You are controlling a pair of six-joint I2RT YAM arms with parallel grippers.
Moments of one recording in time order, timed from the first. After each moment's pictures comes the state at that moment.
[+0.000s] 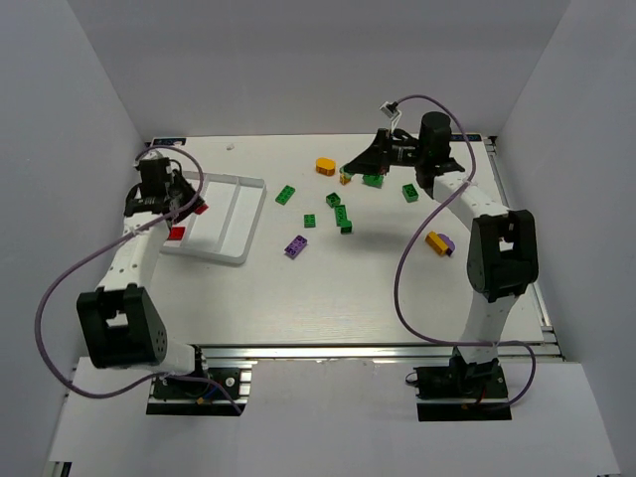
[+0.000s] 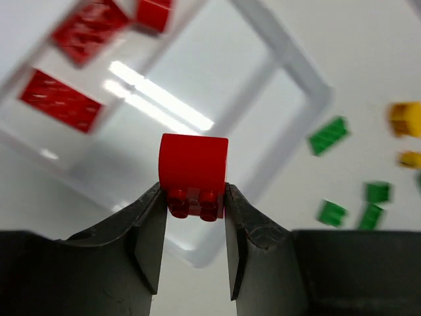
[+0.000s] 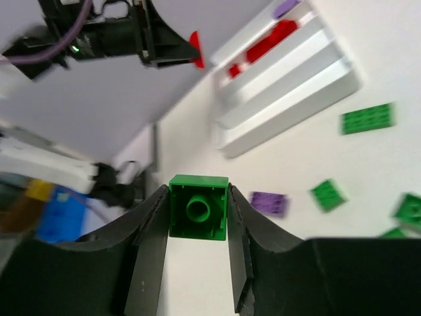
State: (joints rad) left arm 0.08 1.39 1.11 -0.38 0.03 -0.58; right arm 0.24 1.91 1.45 0.41 -1.23 0.69
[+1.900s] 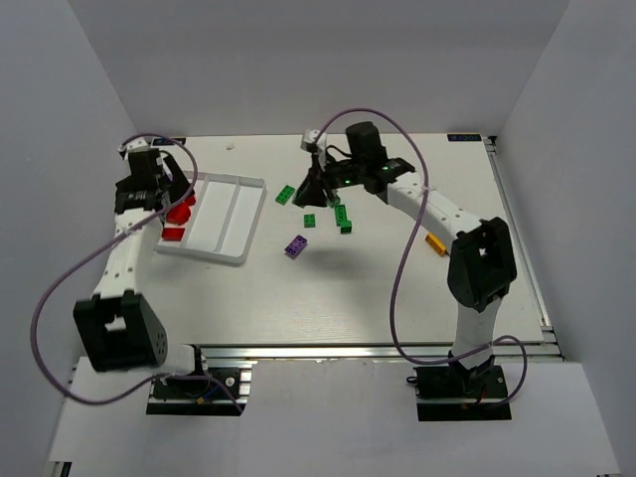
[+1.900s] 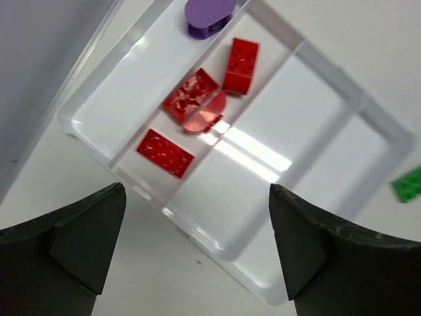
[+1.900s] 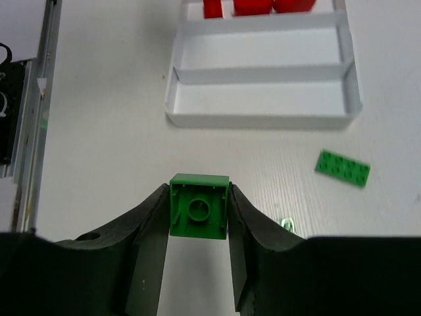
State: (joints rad) left arm 0.12 1.50 1.28 -0.49 -0.29 -0.29; right arm 0.54 1.88 1.63 -0.30 -0.90 -0.32
